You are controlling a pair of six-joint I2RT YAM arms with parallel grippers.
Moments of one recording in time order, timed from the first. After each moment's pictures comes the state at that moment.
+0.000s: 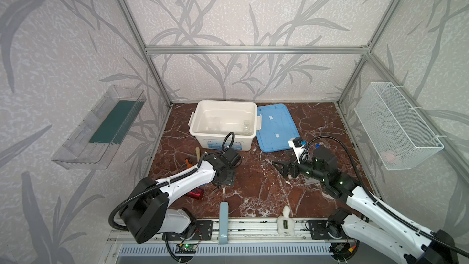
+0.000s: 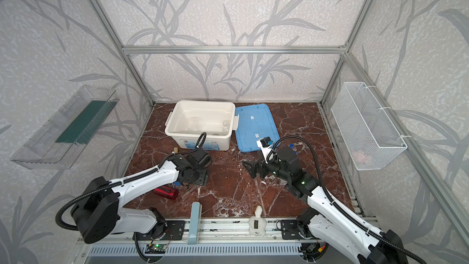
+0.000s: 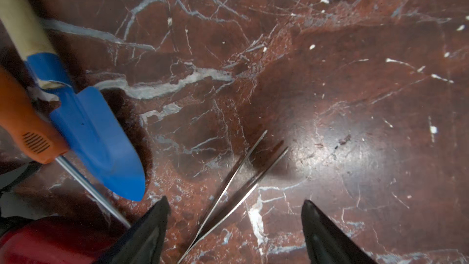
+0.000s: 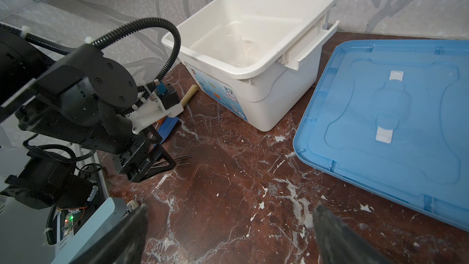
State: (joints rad) left arm -0.70 1.38 0.78 -0.80 -0.21 -0.57; right arm 0.61 0.84 0.54 -0.06 -0.31 0.24
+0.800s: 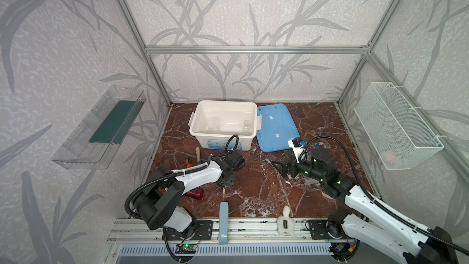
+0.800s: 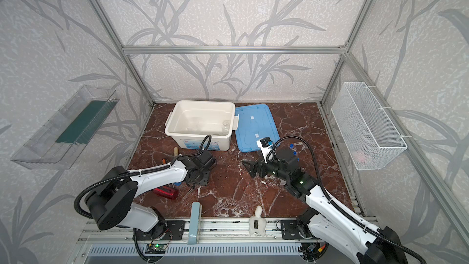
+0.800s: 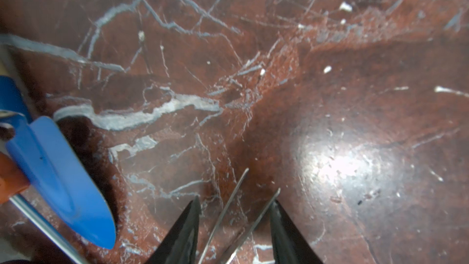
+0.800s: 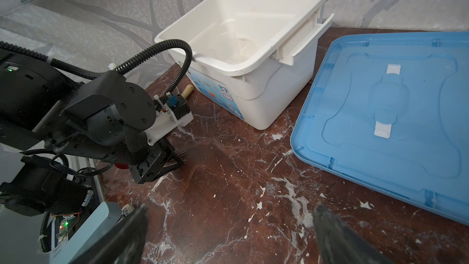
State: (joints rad) left arm -0.71 1.50 0.74 -0.65 -0.28 -0.58; right arm 0.61 0.87 0.52 -0.03 -0.29 0.26
